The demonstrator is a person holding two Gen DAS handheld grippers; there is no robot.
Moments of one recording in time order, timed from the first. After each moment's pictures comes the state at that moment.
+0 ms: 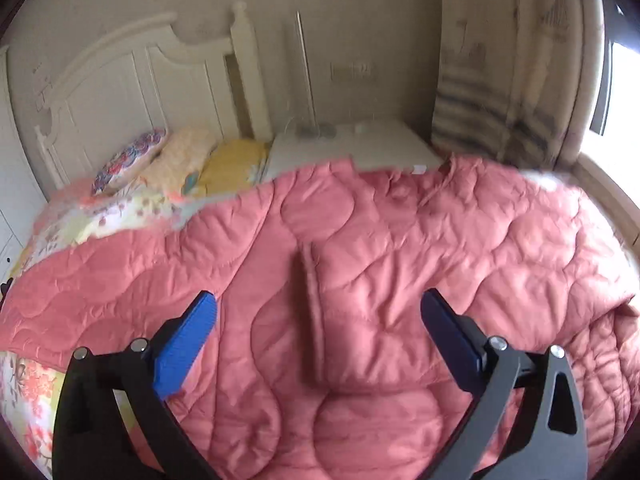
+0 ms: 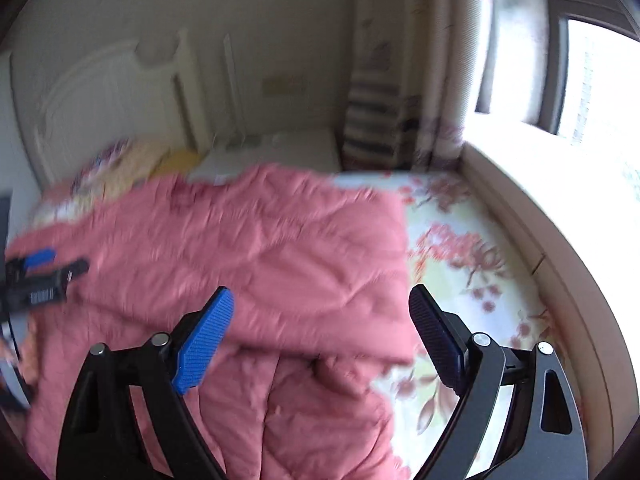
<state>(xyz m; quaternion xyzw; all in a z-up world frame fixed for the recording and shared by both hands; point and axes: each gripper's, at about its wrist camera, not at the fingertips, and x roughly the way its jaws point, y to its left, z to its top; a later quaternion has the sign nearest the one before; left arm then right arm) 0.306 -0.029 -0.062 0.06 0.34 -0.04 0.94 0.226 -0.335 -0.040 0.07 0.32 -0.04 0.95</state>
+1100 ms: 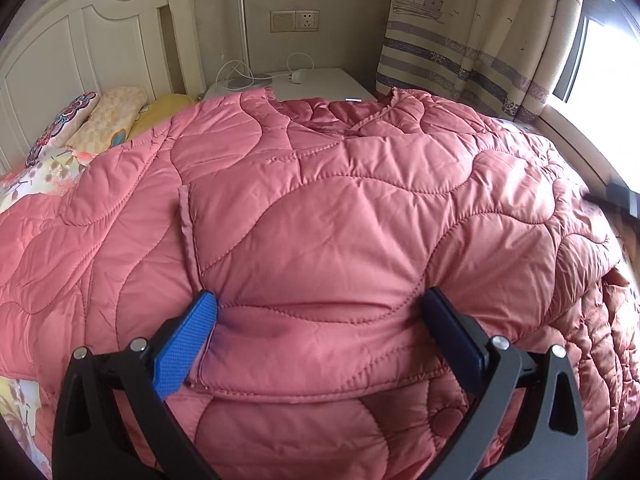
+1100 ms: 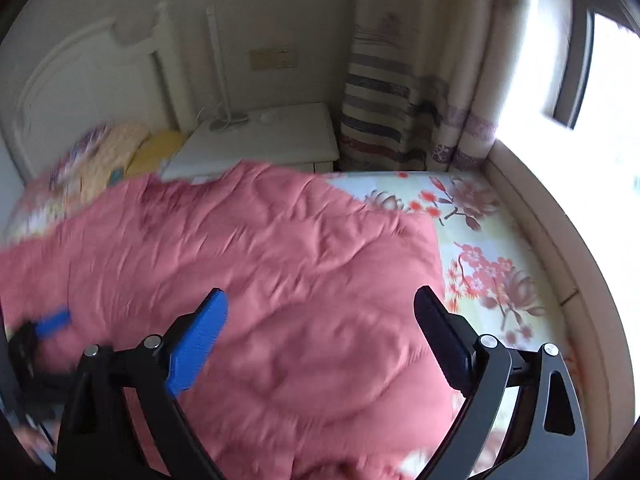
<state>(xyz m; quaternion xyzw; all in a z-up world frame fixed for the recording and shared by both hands) 0.337 -0.058 -0.127 0.05 0.43 -0.13 0.89 0.295 -0.289 -0.067 0.00 0.41 -0.04 0.91</state>
